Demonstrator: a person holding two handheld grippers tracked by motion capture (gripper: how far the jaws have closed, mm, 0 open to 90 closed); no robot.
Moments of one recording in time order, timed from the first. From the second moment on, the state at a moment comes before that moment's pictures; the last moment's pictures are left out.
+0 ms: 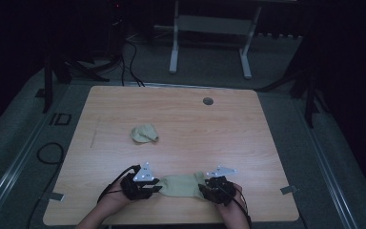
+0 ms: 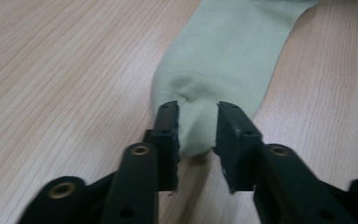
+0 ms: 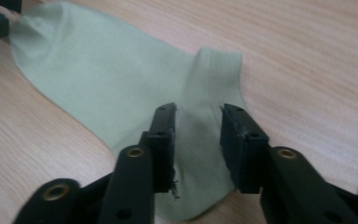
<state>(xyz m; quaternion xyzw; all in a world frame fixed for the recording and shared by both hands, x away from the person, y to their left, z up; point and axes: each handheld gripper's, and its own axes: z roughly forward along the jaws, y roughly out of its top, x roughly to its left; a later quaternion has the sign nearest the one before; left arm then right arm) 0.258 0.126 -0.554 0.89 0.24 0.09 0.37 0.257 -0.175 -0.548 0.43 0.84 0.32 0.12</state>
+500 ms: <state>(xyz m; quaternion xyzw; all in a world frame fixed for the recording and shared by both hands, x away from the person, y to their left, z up) 0.236 0.153 -0.550 0.88 0.26 0.09 0.38 0.287 -0.136 -0.507 0.37 0.85 0.36 0.12</state>
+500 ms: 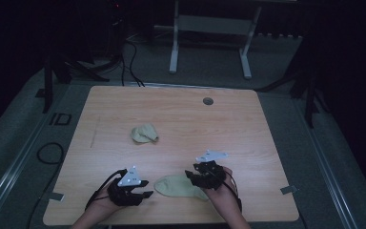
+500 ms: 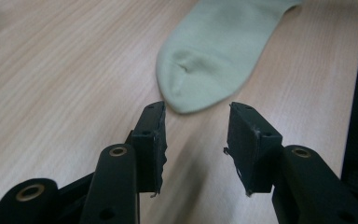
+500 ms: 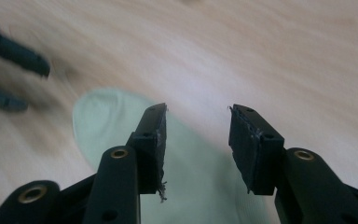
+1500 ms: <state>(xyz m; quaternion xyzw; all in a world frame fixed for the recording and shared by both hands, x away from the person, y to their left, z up) 0.234 0.182 -0.564 0.85 0.31 0.09 0.40 0.424 0.031 -0.502 0.34 0.88 0.31 0.10</state>
